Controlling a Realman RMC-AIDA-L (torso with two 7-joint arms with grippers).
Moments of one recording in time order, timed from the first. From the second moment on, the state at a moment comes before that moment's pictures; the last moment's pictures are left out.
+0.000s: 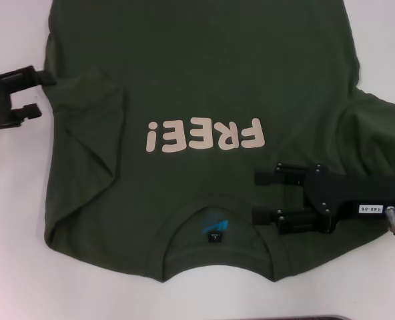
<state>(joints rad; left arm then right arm) -0.49 -1.99 -2.67 -0.66 -0.97 1.46 -2.49 0.40 2.08 -0.76 -0.48 -1.99 -1.76 1.35</state>
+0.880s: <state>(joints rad) -0.48 -2.02 -2.59 -0.69 -0.93 1.44 -2.54 0.40 2.08 -0.75 -0.48 -1.98 -1.75 1.36</state>
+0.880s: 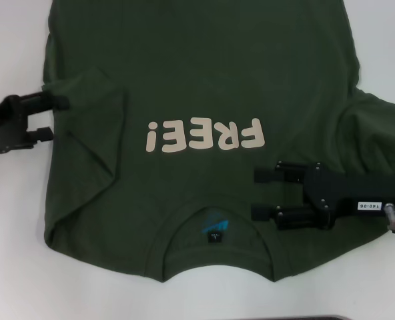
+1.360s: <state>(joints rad) -0.49 -2.05 -2.53 -0.69 -0.93 1.34 -2.55 0.40 2.08 -0.75 -0.48 -1.98 -1.74 1.36</state>
